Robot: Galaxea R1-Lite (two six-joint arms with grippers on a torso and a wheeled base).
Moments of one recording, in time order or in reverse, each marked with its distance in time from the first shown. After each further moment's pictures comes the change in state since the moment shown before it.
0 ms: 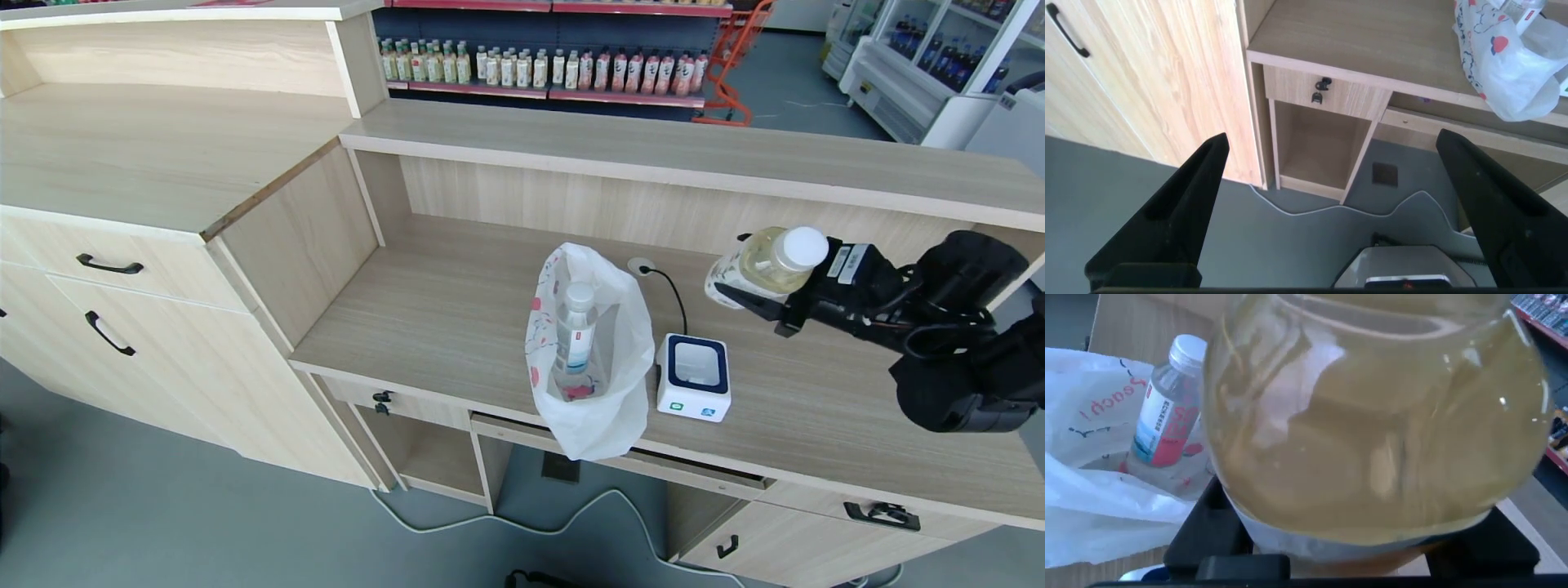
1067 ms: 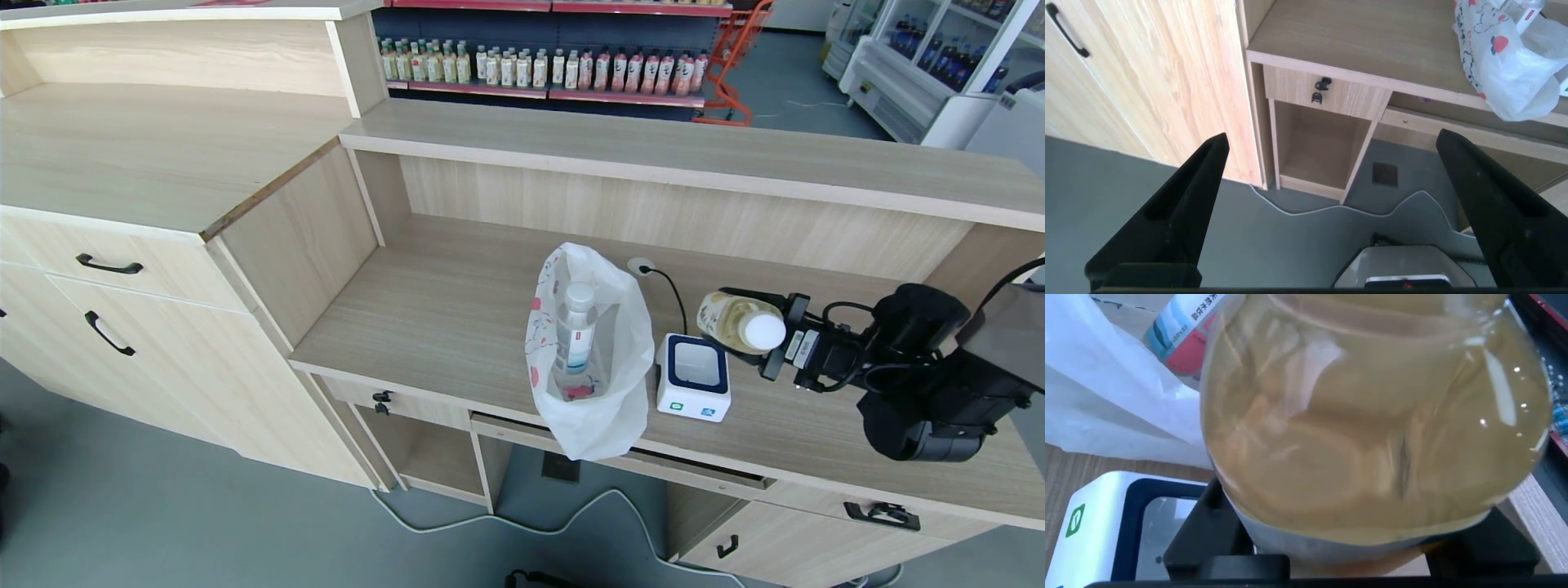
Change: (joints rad) left arm 0.000 0.000 0.000 0.000 0.000 0.000; right arm -0.025 0.190 0.011 -0.094 0.067 -0.343
